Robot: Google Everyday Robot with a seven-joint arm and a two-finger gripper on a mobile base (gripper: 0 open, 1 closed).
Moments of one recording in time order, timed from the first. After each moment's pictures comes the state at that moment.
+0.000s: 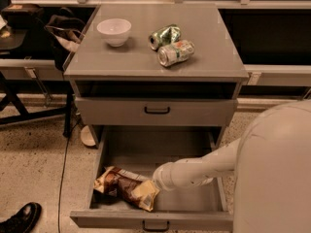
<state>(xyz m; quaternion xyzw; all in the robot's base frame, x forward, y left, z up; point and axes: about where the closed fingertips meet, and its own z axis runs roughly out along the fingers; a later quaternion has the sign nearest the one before) 0.513 0.013 0.454 -0.34 0.89 0.17 0.26</state>
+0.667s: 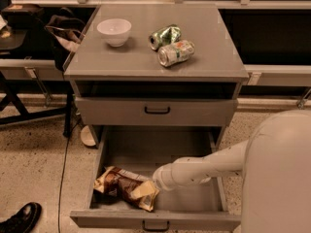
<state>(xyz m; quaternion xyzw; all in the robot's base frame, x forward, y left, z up) 0.515 0.020 0.432 -0.33 0.89 0.21 0.23</state>
